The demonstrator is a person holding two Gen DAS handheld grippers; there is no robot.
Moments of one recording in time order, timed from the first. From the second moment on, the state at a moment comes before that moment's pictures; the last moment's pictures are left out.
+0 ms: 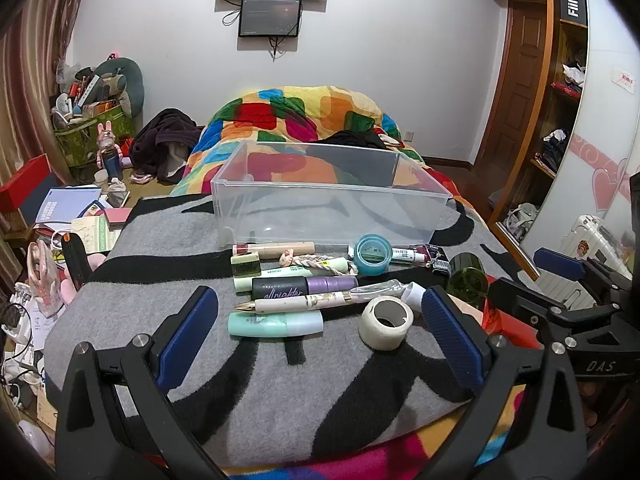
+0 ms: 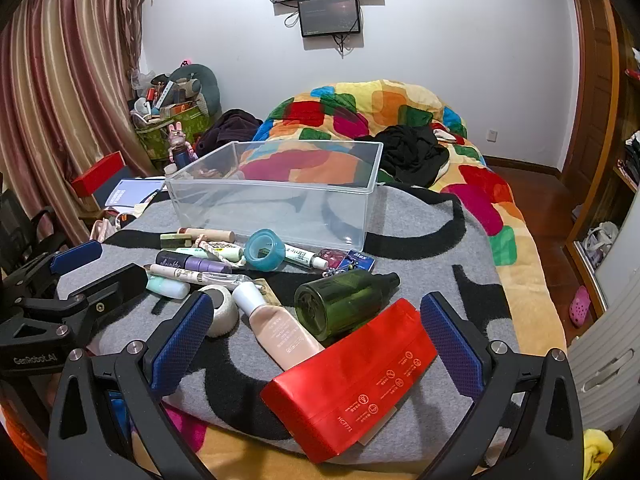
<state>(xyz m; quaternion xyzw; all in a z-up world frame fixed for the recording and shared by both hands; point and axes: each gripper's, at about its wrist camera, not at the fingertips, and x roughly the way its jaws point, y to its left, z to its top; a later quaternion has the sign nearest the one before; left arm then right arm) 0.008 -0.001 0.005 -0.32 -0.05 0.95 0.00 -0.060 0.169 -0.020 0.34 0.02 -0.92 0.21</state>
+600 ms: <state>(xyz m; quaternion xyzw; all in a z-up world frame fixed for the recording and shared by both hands) 0.007 -0.002 0.002 -0.32 -0.05 0.95 0.00 -0.060 0.170 -0.019 0.34 0.01 -0.92 0.21</state>
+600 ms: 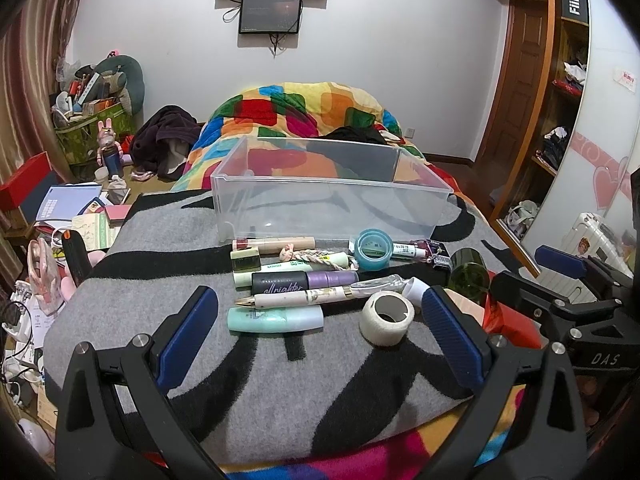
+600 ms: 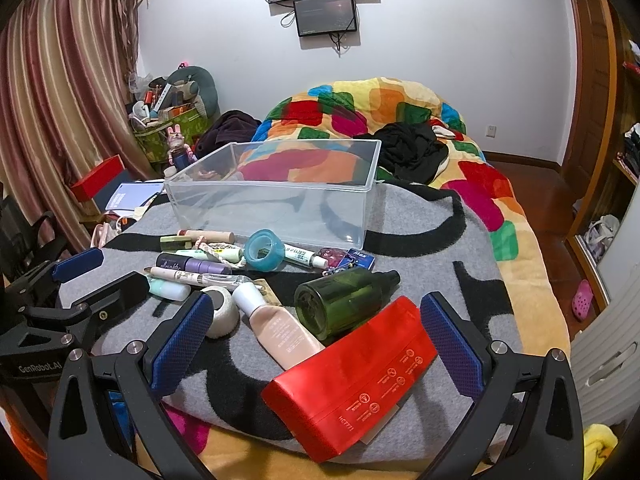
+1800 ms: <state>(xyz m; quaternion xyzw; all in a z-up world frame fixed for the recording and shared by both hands) -0.007 -0.038 -0.051 -0.41 -0.07 0.91 -0.04 -0.069 0.208 -0.064 0.43 -0.05 -0.89 0.13</state>
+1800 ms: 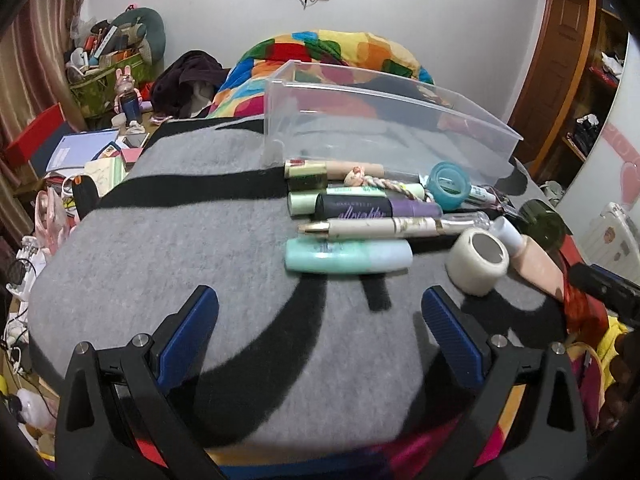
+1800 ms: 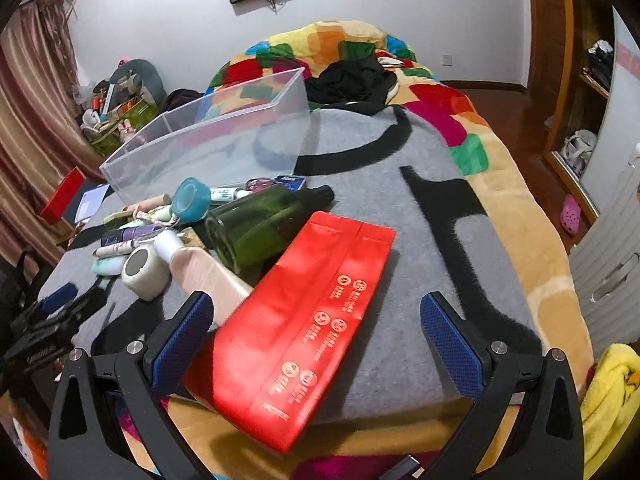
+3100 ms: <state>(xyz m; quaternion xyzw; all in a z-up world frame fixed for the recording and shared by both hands) -0.001 -0.032 -0.025 -0.35 -0.04 0.93 -0.06 -0.063 0.224 -0.017 0.36 -0.05 -0.92 0.15</state>
